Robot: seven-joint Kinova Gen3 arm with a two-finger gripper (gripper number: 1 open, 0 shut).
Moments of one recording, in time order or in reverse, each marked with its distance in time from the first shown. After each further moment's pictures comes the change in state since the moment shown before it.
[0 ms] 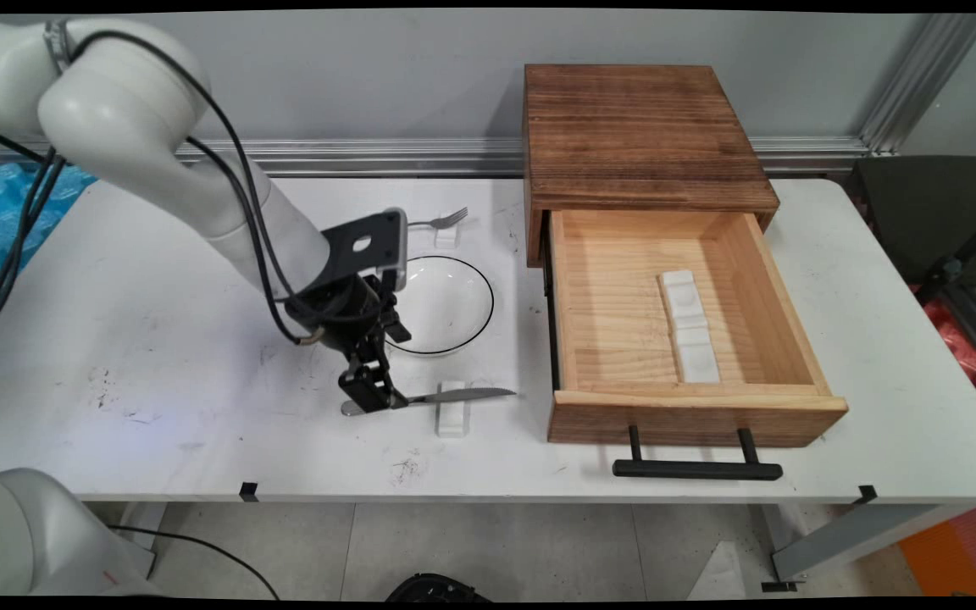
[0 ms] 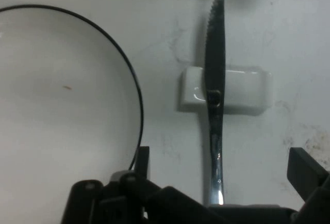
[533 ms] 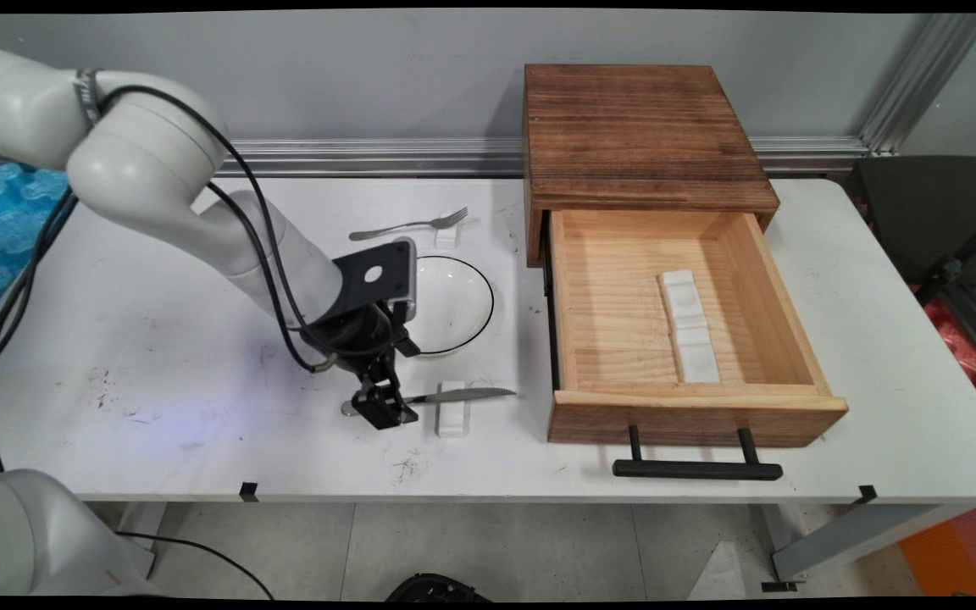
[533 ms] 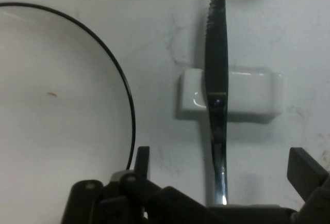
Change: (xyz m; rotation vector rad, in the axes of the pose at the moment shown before) arm -0.005 0.011 0.031 0.027 0.013 0.013
